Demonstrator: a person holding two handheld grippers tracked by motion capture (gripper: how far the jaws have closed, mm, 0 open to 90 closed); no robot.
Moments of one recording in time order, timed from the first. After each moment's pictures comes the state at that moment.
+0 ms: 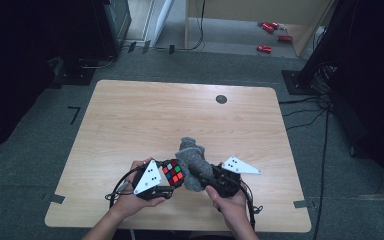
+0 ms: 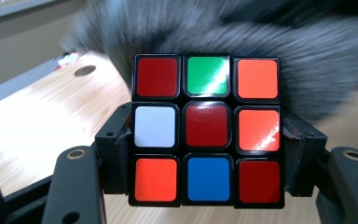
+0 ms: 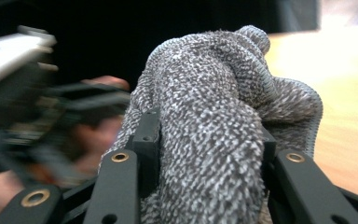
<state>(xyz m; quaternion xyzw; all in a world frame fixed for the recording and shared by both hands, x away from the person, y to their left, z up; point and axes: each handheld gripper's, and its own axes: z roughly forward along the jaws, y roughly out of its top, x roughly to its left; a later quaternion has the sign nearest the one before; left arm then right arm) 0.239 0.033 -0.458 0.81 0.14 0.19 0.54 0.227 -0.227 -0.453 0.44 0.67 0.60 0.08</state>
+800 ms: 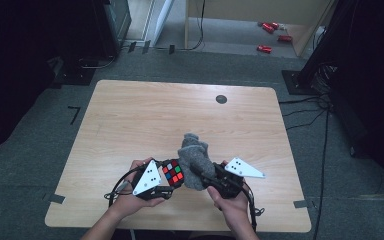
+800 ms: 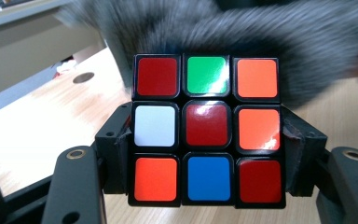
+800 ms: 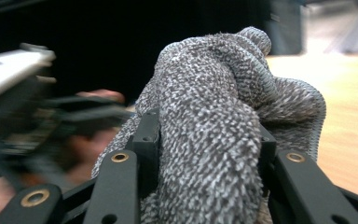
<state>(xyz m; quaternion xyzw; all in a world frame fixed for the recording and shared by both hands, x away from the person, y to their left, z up) 0.237 0.031 -0.457 0.81 0.13 0.19 0.54 0.214 -0.218 -0.438 0.39 0.66 0.63 0.12</state>
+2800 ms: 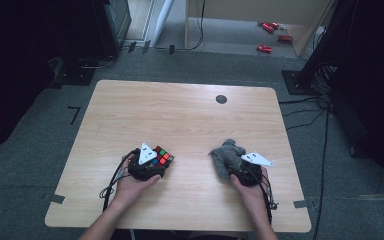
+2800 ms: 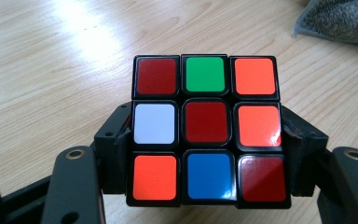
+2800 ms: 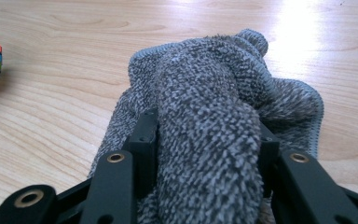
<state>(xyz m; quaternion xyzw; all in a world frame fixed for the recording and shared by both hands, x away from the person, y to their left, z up) 0.301 0.050 -0.504 0.82 0.36 0.19 0.41 0.263 -0.298 -0.512 0.55 0.69 0.42 0.21</state>
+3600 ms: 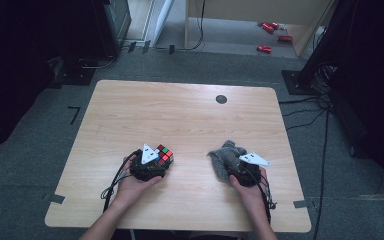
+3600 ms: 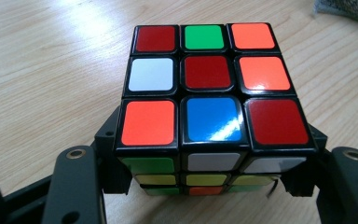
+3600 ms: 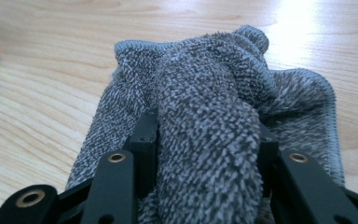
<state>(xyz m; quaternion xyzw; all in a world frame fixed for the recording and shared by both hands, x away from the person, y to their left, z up) 0.305 0.046 -0.516 0.82 0.37 0.18 0.39 0.268 -0.297 -0.521 0.55 0.70 0.39 0.21</state>
